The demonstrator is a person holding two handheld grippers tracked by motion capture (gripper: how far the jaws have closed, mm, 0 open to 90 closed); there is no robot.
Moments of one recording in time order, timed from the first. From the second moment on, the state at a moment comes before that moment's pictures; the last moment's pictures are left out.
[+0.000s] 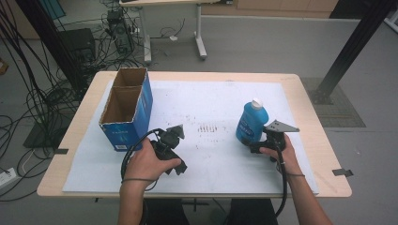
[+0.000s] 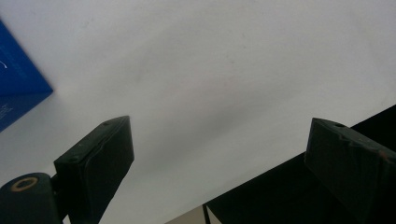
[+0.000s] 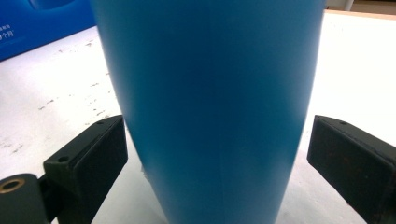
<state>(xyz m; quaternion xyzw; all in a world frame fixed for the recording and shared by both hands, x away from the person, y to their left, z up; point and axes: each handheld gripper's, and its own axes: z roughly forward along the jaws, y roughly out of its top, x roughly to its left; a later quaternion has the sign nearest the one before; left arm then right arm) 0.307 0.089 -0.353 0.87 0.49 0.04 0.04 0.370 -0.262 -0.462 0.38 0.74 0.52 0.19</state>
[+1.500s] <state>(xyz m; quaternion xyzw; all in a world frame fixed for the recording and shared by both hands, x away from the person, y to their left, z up) 0.307 0.085 -0.350 0.87 0.48 0.04 0.03 0.370 -0.263 -0.461 0.38 0.73 0.53 0.19</state>
